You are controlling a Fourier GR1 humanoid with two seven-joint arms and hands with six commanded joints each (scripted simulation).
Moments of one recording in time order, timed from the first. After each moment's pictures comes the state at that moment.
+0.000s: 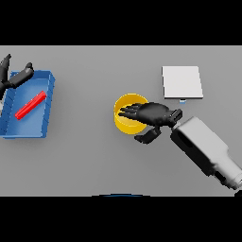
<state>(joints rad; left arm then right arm) -0.70 0.92 -0.75 -1.13 0.43 0.34 0.47 -0.61 -0.38 0.64 -1.22 0.75 0.45 -0.23</state>
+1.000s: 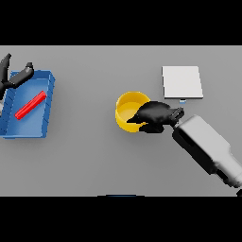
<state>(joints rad) -0.70 0.93 -0.75 -1.15 0.43 0.35 0.48 -0.62 -0.40 0.65 -1.22 0.73 0.47 -0.23</state>
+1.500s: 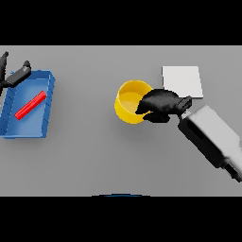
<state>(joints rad) -0.70 0.95 -0.74 -1.17 0.43 0.36 0.46 -0.68 -0.46 0.59 -1.31 0.65 0.56 -0.13</state>
